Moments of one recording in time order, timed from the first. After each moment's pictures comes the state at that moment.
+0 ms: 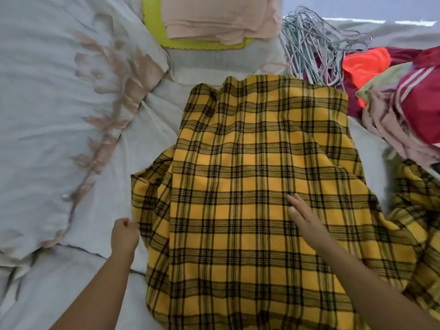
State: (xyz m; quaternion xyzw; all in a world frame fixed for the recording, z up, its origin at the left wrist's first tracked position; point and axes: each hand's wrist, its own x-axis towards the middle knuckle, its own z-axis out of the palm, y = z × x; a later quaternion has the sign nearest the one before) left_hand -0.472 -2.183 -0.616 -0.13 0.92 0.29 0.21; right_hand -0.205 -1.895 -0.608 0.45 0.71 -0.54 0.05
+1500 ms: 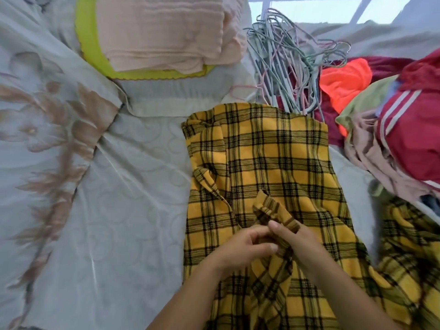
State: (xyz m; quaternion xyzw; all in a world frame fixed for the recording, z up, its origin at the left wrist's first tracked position) left_hand -0.397 -1.892 -0.560 0.25 0.57 0.35 0.70; right_hand -0.268 -1.800 -0.562 0.52 0.43 -0.73 0.03
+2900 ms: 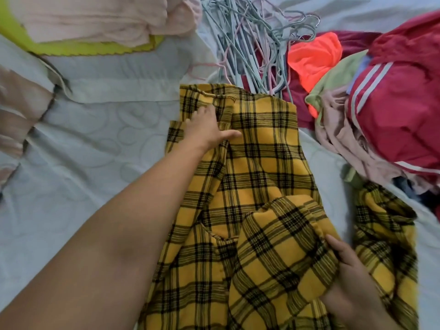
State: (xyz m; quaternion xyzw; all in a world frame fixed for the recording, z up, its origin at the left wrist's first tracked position) left_hand -0.488 -1.702 -0.632 0.44 0.87 0.04 0.21; right_hand -0.145 -1.780 -0.621 0.24 0.11 -0.94 -0.20
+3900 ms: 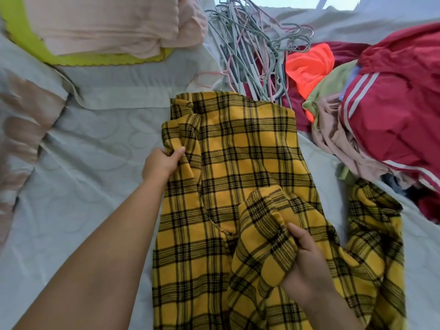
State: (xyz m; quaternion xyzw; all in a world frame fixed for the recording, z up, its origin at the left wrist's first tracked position) left_hand -0.538 -1.813 -0.641 0.14 0.93 0.16 0.30; right_hand -0.227 -1.817 -0.567 0.38 0.03 -0.90 -0.23
